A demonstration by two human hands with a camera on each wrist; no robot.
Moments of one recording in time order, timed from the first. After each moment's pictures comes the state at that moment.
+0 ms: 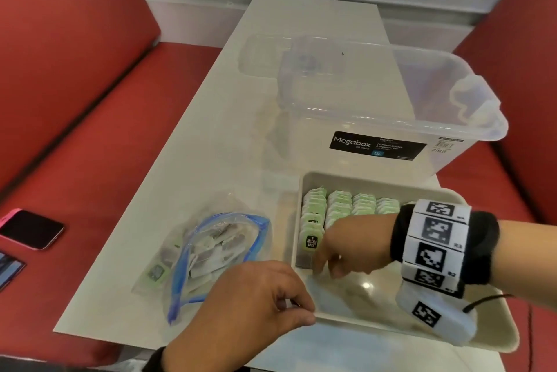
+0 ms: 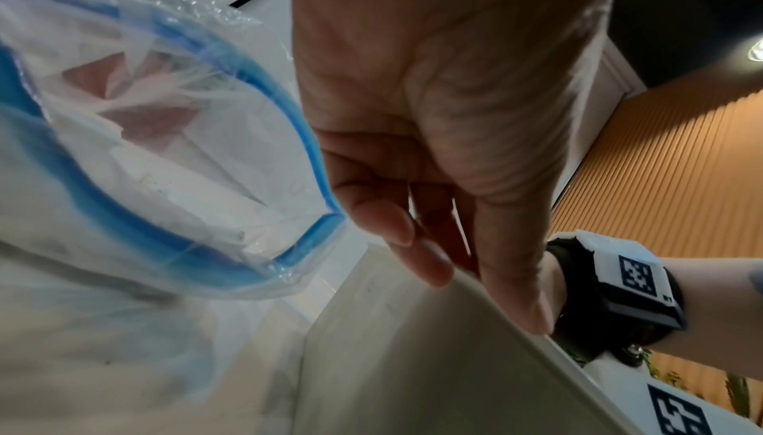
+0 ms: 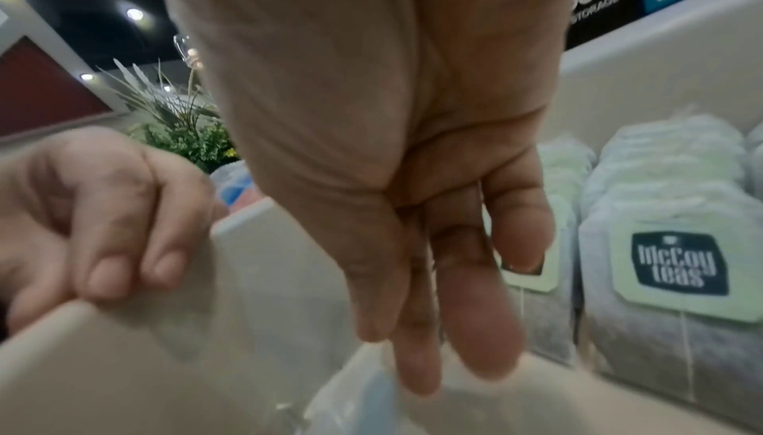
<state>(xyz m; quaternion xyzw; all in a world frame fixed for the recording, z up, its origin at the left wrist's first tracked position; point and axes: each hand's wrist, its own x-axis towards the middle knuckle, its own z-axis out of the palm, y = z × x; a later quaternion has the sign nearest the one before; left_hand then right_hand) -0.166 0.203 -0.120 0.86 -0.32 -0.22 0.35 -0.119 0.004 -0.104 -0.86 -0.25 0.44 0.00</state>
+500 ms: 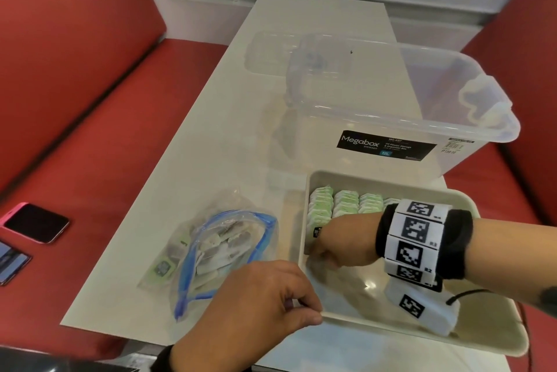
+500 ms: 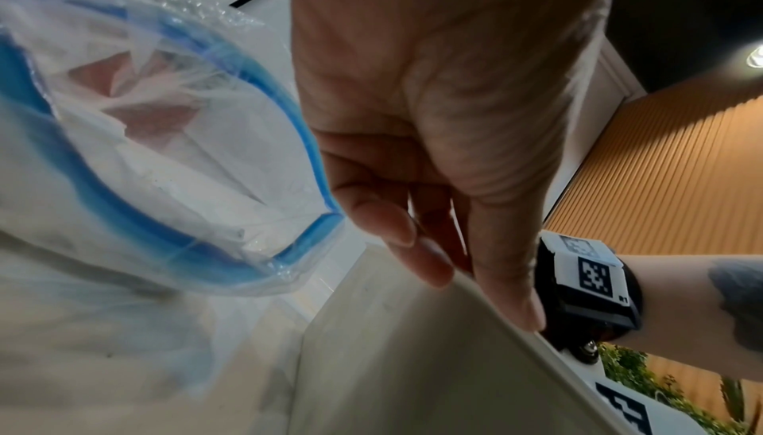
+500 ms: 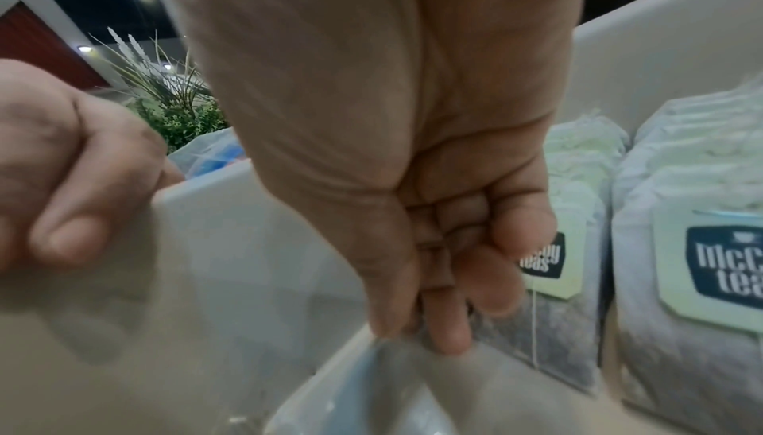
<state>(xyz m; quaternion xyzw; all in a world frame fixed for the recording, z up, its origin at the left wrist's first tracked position) -0.168 0.203 -0.123 0.85 -0.31 -0.21 0.36 -0.107 0.018 -0.128 -0.85 -0.28 0.43 -0.11</state>
